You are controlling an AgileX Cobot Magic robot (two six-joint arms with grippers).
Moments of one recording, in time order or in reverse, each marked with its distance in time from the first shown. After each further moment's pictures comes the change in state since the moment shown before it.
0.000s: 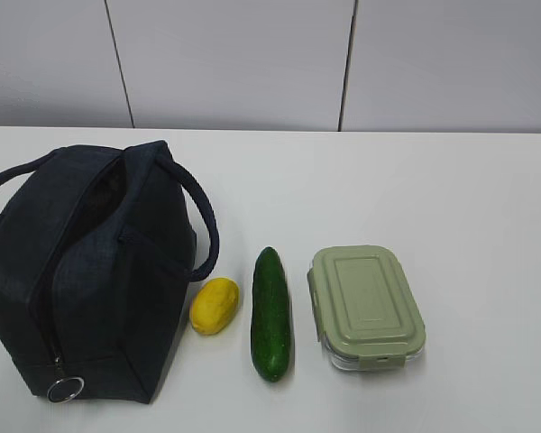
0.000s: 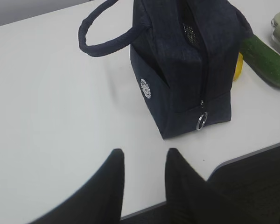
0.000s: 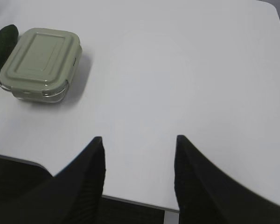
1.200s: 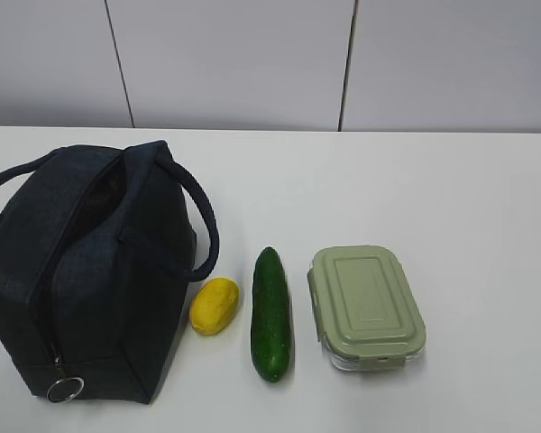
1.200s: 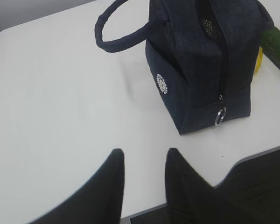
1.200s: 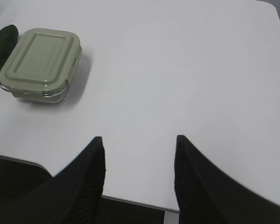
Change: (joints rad) left arm 0.000 0.000 0.000 0.061 0.000 0.002; right arm 0.000 0.000 0.000 0.000 0.000 0.000
